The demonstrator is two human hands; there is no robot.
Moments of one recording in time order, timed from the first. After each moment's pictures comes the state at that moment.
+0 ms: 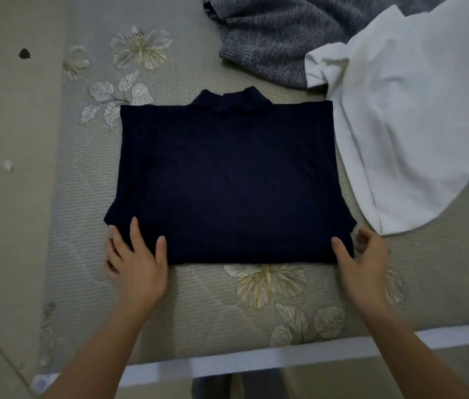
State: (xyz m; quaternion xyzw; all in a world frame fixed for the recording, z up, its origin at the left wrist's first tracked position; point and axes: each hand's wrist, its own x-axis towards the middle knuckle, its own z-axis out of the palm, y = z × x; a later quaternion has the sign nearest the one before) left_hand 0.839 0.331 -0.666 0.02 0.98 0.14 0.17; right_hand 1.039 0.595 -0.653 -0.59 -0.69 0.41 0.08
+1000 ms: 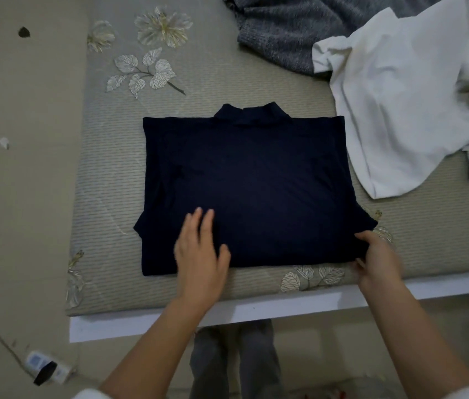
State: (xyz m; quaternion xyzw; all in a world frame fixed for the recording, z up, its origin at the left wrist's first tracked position) left_hand 0.934 0.315 -0.631 0.23 0.93 0.26 0.16; right_hand 1.071 0.545 -0.612 -0.71 -0.35 0.58 0.20
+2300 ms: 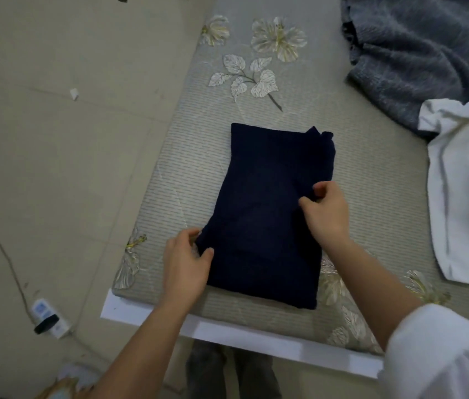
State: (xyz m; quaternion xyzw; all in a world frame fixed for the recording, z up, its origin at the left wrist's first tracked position) left_hand 0.851 0.222 -0.631 -0.10 0.87 0.42 0.24; right_hand 0.846 0.464 -0.621 -0.42 -0.82 0.40 0.00
